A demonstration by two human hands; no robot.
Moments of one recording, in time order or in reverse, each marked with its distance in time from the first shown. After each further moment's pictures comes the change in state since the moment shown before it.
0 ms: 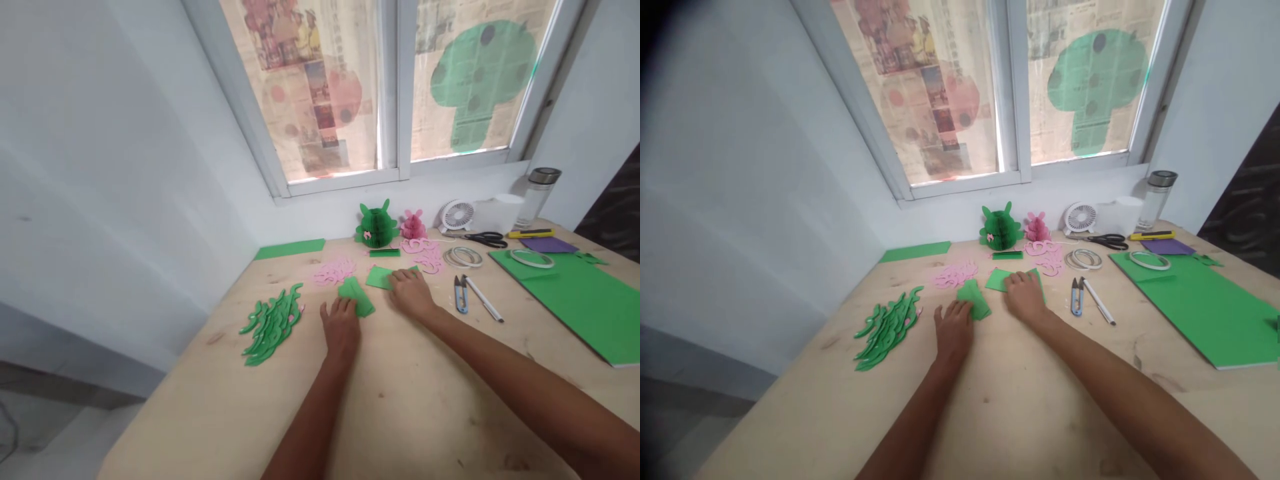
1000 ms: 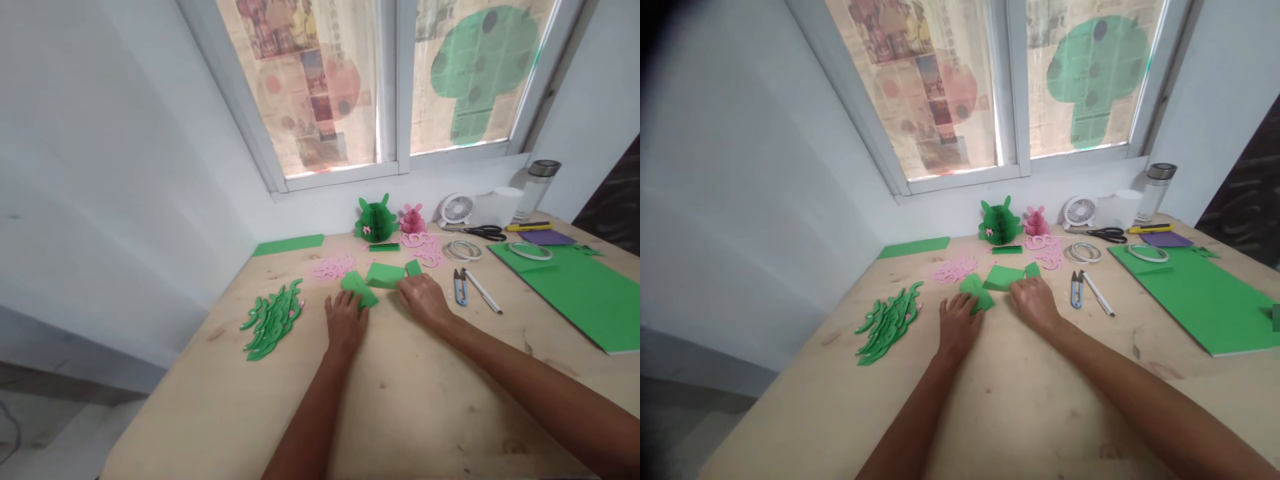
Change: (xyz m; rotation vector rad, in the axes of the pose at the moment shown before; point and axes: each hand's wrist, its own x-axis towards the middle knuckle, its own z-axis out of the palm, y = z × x) left_hand -0.003 -0.001 0.002 -0.090 -0.024 0.089; right_hand -0.033 0.003 -0.005 -0.031 0.213 -0.060
